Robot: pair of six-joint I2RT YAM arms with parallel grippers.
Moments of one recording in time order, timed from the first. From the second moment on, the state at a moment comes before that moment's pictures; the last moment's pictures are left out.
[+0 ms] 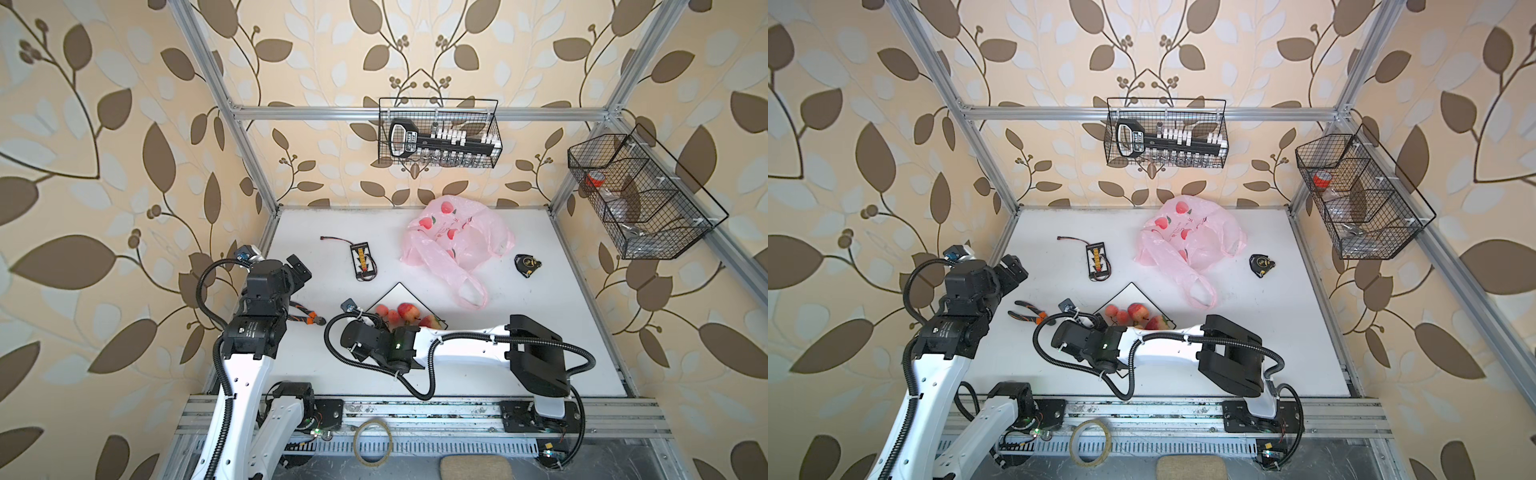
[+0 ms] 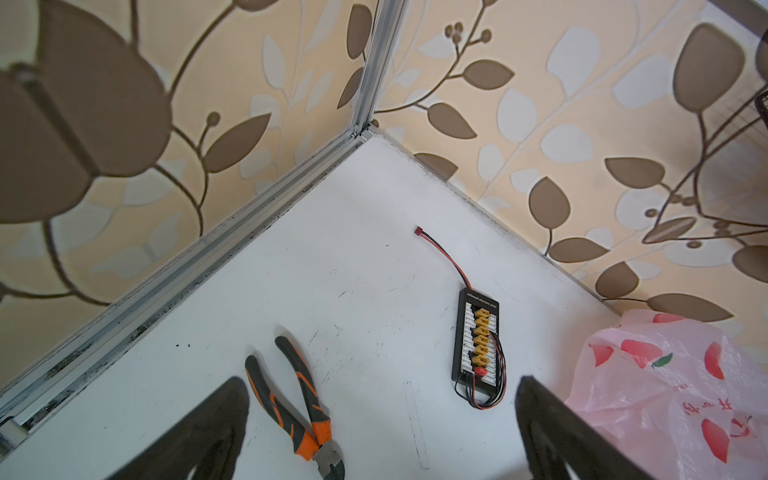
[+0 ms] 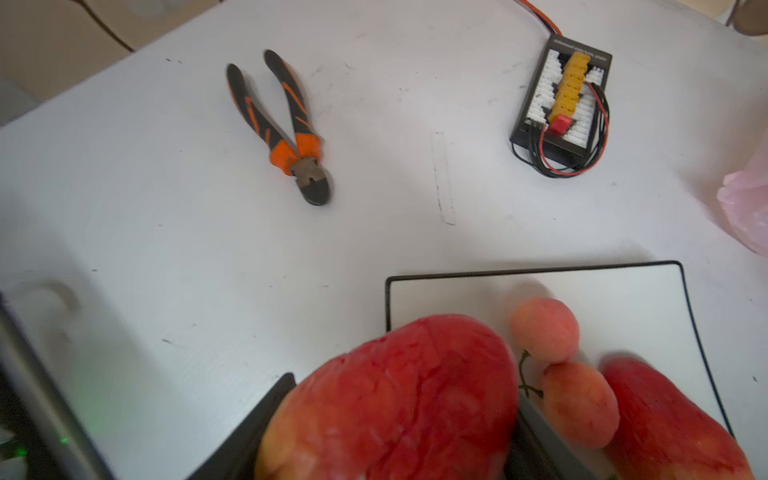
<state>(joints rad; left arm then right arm) 0.01 0.75 0.92 -0.67 -0.29 -0.58 1.29 1.97 1.40 -0.30 0.53 0.43</state>
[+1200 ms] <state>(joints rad) 0.01 0.83 0.92 -0.66 -0.26 -0.58 1.25 1.95 1.33 -0.30 0.51 0.42</state>
